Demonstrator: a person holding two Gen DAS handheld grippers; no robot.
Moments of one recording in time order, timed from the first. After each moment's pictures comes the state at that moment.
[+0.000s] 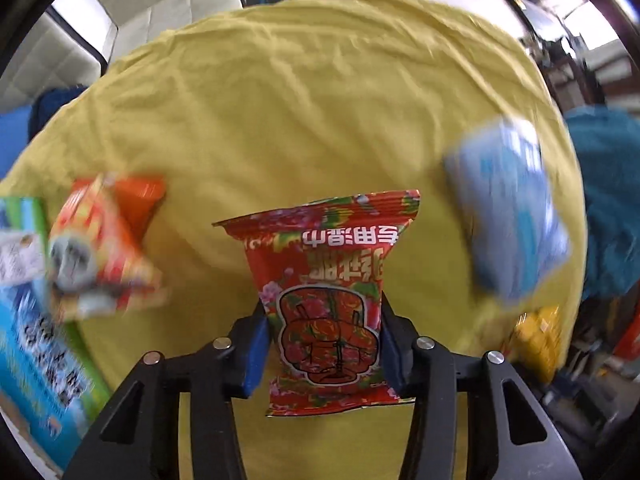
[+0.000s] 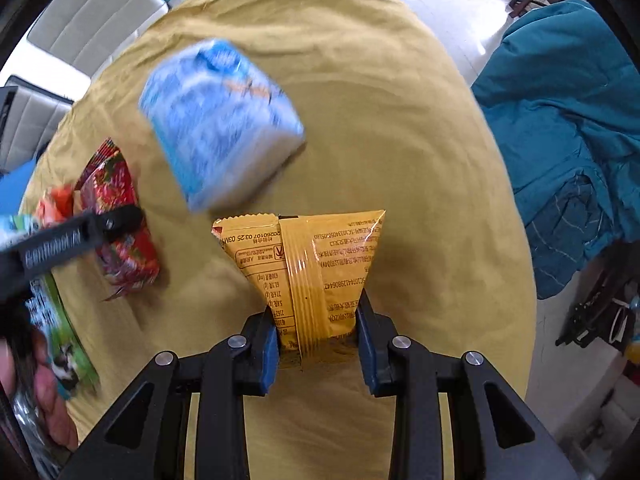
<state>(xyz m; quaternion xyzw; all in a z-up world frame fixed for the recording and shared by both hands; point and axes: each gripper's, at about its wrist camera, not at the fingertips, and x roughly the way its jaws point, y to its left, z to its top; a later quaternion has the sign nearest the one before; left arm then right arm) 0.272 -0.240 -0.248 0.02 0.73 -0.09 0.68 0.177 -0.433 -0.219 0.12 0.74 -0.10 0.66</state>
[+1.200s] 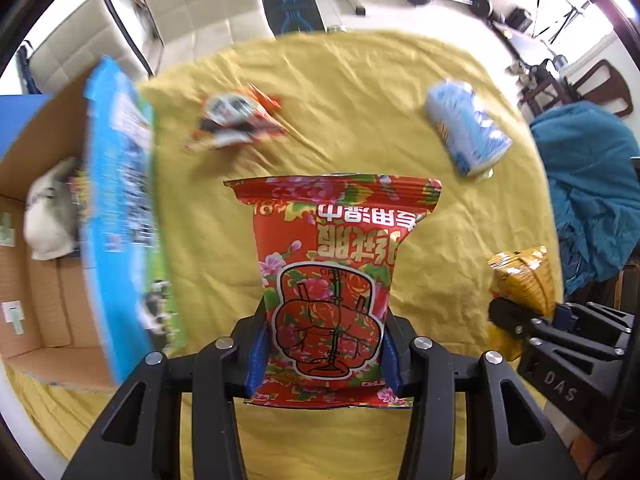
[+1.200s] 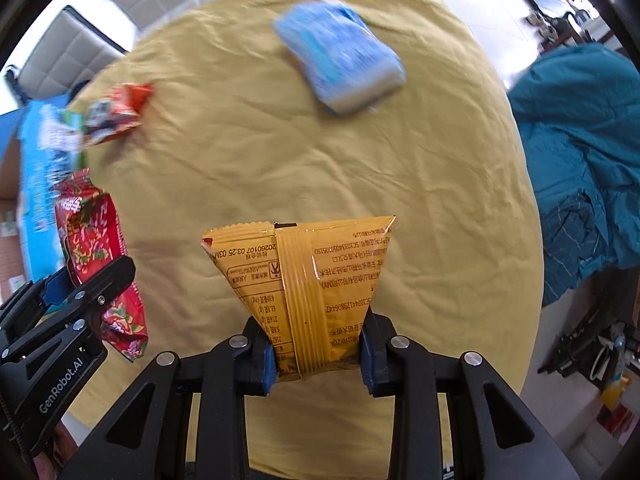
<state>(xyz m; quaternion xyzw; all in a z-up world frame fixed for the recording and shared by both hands) 0.139 -0.164 -0.172 0.01 0.67 -0.09 0.74 0.126 -0.344 -0.169 0.06 0.73 -0.04 0.68</state>
